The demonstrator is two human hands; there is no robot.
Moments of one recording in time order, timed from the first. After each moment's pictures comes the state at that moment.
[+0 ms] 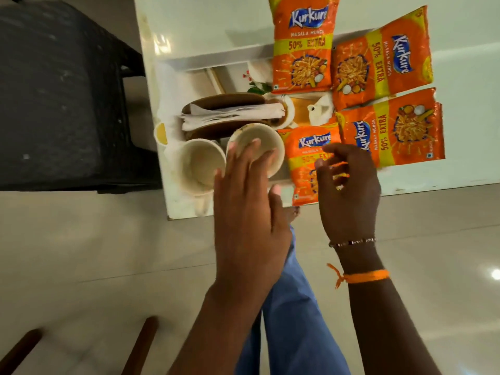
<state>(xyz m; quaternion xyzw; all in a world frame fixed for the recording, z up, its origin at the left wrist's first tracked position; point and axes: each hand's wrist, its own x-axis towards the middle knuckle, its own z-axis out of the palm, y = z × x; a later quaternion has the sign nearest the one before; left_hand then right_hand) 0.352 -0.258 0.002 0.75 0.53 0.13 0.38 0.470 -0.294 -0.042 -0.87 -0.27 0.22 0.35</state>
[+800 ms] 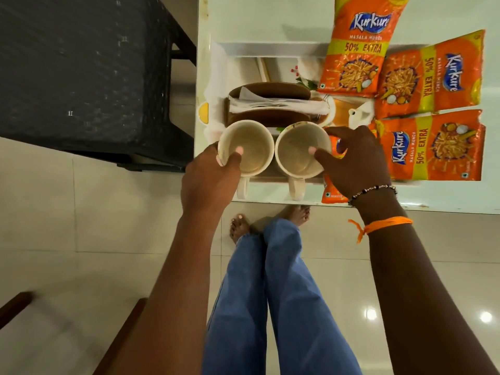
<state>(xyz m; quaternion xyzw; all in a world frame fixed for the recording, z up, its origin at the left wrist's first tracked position) 0.282 -0.202 -0.051 0.58 0.71 0.04 0.40 0.471 -0.245 -0.049 -0.84 -0.44 0.29 0.12</state>
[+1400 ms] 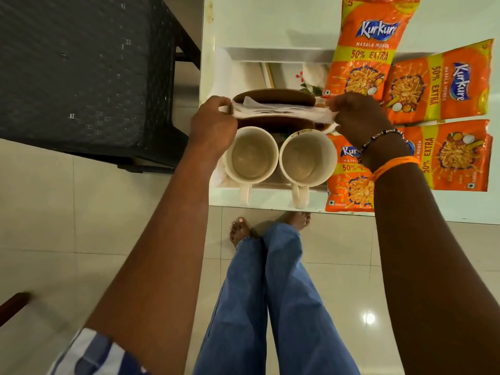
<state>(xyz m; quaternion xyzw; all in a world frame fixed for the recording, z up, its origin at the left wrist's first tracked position) 0.305 -0.125 -0.057 0.51 0.71 0.06 0.49 0.499 -0.175 -0.067 -0.83 -0.38 0.38 0.14</state>
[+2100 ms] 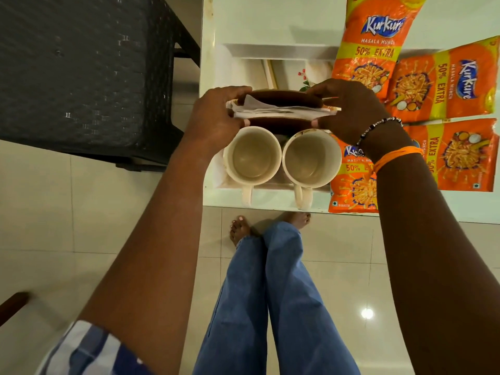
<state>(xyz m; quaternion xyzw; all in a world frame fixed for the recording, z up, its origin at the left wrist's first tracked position) 0.298 -0.116 -0.054 0.64 0.59 0.05 0.49 0.493 -0.167 -0.053 -0.74 -0.54 0.38 0.11</state>
